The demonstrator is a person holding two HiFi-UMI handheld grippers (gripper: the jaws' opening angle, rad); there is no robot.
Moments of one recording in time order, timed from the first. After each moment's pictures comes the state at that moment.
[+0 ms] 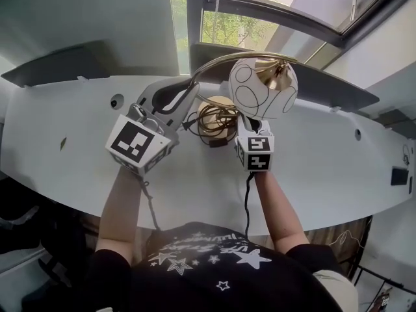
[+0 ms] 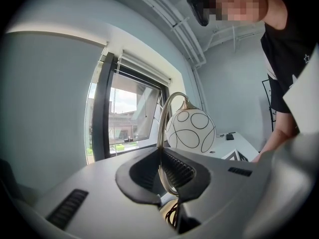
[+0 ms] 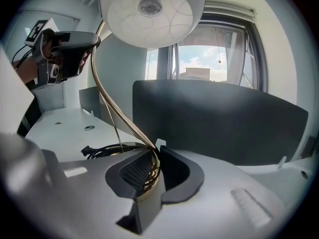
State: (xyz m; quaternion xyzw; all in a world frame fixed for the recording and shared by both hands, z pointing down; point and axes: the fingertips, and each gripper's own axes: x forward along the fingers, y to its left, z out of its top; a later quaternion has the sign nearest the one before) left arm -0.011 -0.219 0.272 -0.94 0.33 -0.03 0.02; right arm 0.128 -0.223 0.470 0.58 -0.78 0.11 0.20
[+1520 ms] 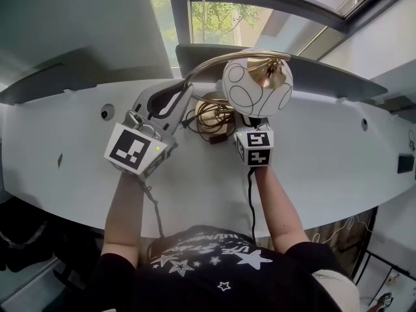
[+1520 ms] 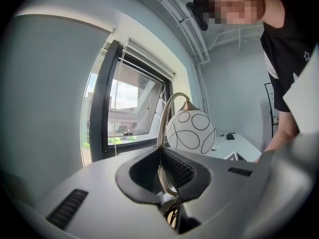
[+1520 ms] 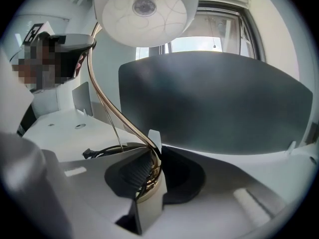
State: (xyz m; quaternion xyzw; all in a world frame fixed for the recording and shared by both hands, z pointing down) left arm 0.000 -0.226 0.296 -0.95 0.32 -0.04 0.01; right arm 0.134 -0.229 0.496 0.58 -0.78 0.14 0.19
